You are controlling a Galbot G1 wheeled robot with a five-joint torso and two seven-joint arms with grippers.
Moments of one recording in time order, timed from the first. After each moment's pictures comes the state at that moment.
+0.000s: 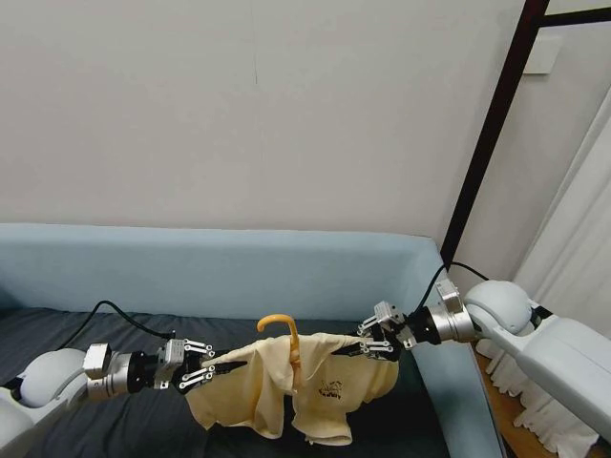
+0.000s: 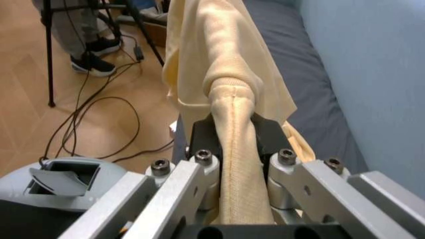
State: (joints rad) left arm 0.96 -0.42 -0.12 -1.70 -0.80 -0.39 0.96; right arm -0.31 0.65 -0.31 1.68 0.71 -0.22 -1.09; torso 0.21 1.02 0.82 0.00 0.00
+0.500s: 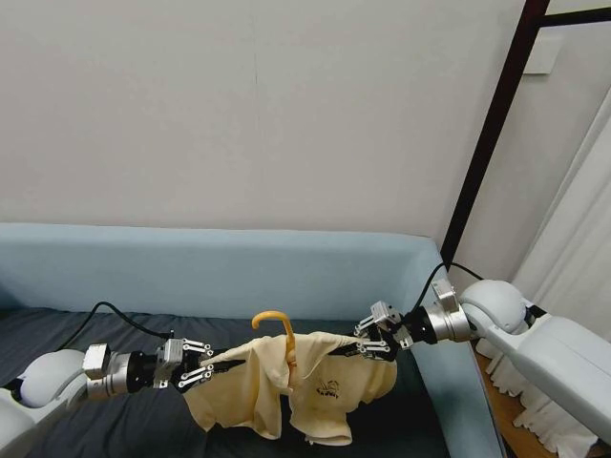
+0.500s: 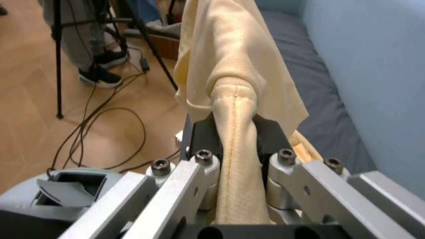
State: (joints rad) left arm 0.95 -0.43 -0.12 -1.64 -0.84 -0.46 0.95; right arm -0.35 0.66 -0.29 1.67 0.74 -0.20 -1.10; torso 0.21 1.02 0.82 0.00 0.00
